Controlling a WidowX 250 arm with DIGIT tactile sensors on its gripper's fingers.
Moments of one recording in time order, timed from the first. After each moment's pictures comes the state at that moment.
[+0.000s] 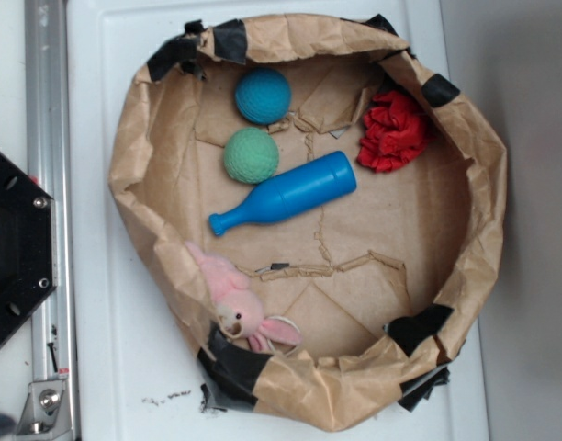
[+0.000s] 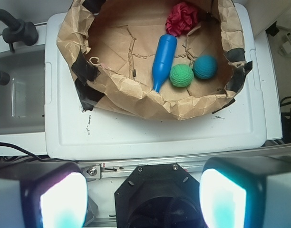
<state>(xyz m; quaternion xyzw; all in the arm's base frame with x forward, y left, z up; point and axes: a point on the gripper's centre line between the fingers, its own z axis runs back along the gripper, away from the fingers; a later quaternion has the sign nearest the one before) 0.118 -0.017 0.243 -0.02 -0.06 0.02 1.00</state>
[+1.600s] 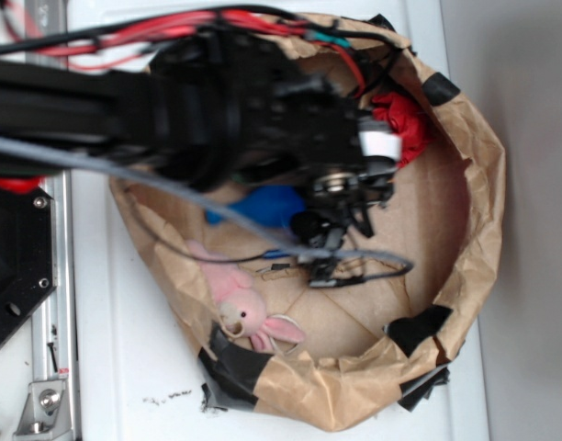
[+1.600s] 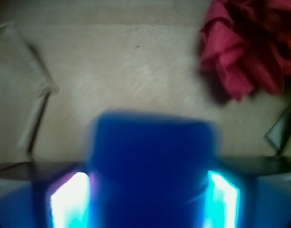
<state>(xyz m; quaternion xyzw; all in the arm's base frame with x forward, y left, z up) 0.288 0.026 0.017 -0.01 -0.04 -0.01 1.00</state>
